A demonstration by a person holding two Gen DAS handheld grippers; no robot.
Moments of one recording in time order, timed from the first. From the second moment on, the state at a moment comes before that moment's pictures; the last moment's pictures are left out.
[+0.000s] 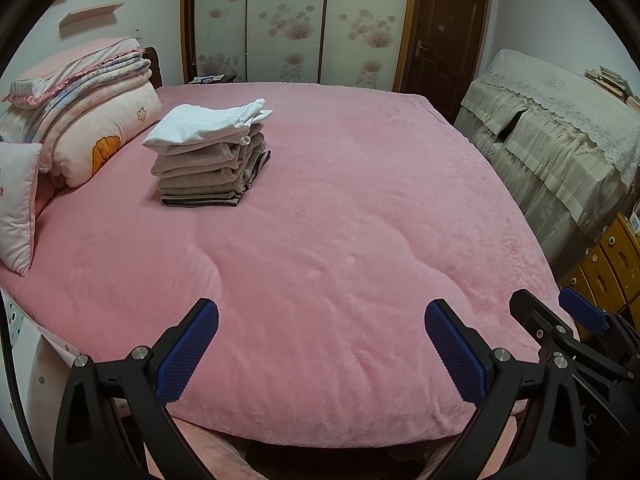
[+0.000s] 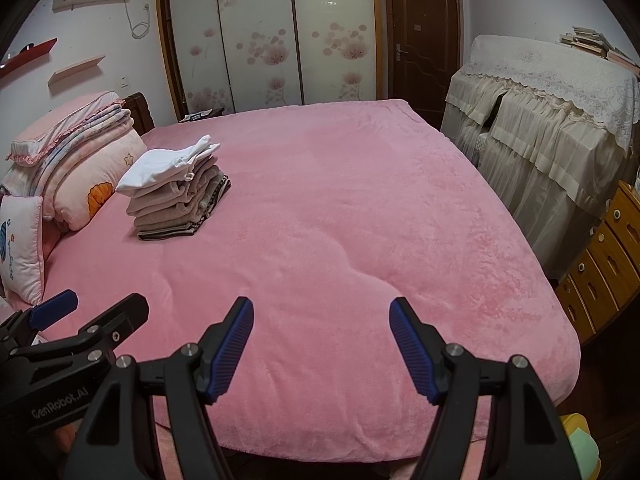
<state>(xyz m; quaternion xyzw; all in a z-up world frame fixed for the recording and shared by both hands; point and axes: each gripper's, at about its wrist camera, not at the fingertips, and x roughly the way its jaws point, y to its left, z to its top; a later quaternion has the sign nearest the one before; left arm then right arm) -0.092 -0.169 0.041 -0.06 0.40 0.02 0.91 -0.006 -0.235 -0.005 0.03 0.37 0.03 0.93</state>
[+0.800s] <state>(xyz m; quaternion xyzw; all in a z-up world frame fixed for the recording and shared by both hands) -0.093 -0.167 0.039 -0.06 0.41 0.03 0.91 -0.011 -0.240 -0.002 0.02 0.37 0.03 0.93</state>
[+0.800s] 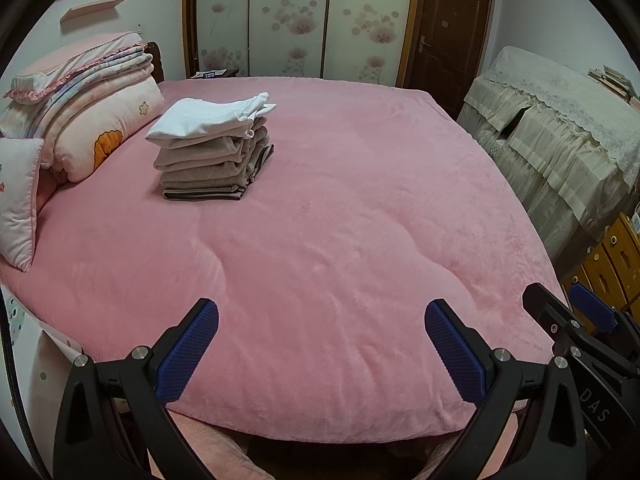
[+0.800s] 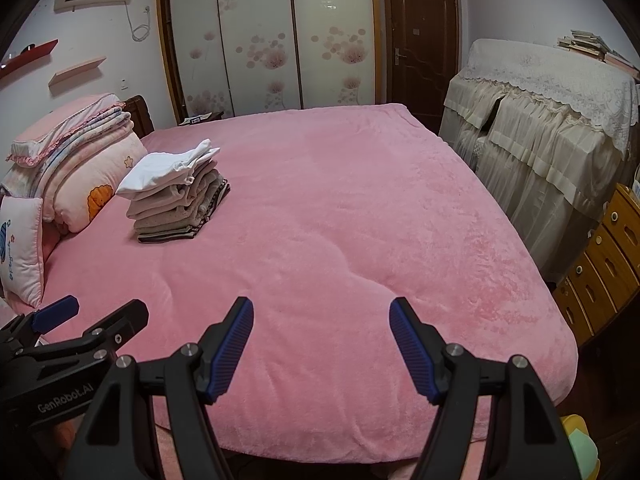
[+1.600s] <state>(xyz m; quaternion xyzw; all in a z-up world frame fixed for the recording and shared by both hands) -0.092 -0.172 0.033 -0.05 0.42 0.03 0.91 -0.012 -0.241 0.001 0.02 0.37 0.03 0.93</state>
